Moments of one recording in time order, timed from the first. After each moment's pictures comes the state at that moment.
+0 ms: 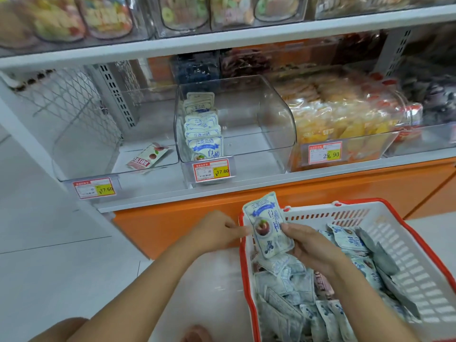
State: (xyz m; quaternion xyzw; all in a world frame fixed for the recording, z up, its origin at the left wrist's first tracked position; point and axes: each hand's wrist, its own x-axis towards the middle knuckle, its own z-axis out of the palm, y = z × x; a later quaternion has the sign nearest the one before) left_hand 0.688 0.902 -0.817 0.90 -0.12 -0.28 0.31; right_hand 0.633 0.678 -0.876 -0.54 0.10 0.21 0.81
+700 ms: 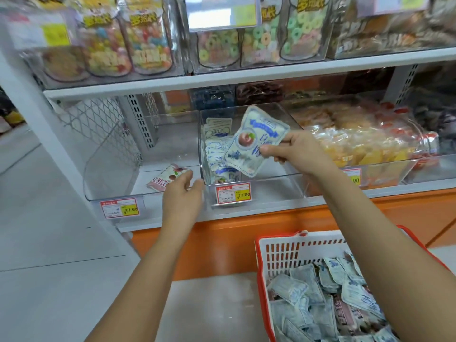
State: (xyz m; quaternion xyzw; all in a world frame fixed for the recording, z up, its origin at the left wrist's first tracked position) left_hand 0.724 0.953 -0.741 0.83 0.05 0.12 0.55; right_hand 0.752 0.725 -0.698 -0.78 -0.05 -0.08 0.62
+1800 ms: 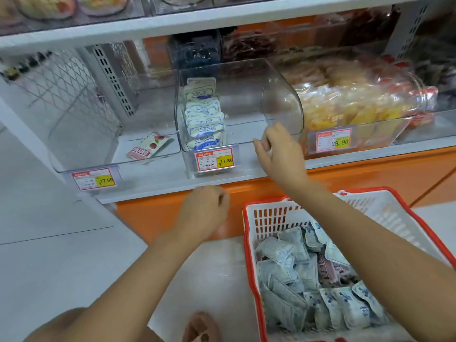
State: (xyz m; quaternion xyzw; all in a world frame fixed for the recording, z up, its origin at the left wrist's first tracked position) left_hand 0.688 0.912 -0.789 0.97 -0.14 -0.01 0.17; right_hand 0.730 0.731 -0.784 -0.90 -0.07 -0.31 0.29
